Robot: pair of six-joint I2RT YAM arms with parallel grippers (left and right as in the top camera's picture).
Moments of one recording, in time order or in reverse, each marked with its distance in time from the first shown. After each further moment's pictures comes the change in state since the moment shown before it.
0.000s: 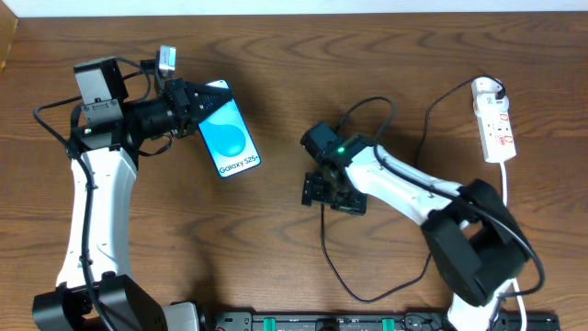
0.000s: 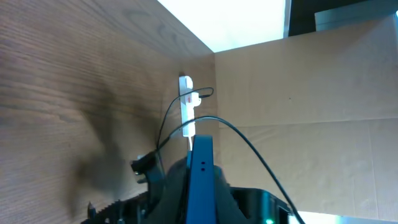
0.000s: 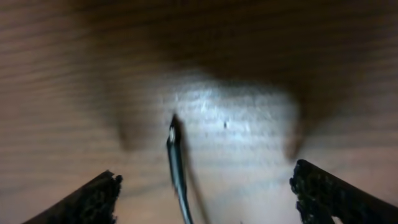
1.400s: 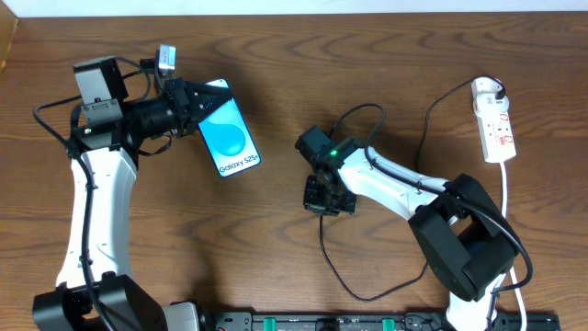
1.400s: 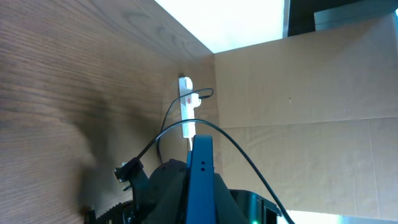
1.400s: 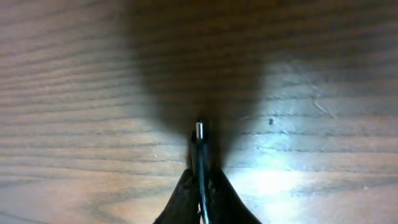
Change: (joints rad) left arm 0.000 0.000 0.000 0.010 0.000 0.000; right arm 0.018 0.043 0.006 0.039 -0.069 0.013
